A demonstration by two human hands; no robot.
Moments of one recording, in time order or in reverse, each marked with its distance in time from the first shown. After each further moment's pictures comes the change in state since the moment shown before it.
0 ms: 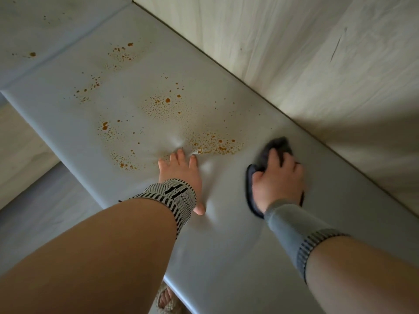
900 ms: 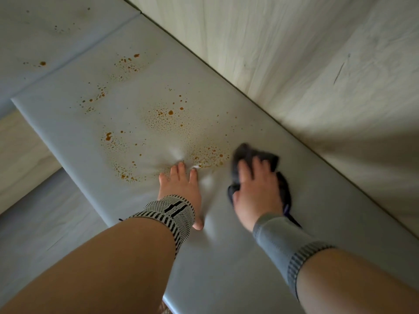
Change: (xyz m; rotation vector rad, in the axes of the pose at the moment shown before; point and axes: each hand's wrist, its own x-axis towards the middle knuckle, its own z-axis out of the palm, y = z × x) left_hand 0.003 0.002 -0.002 -0.027 -0.046 -0.016; right_hand 0.005 -0.026 0.000 -0.037 -0.068 -0.421
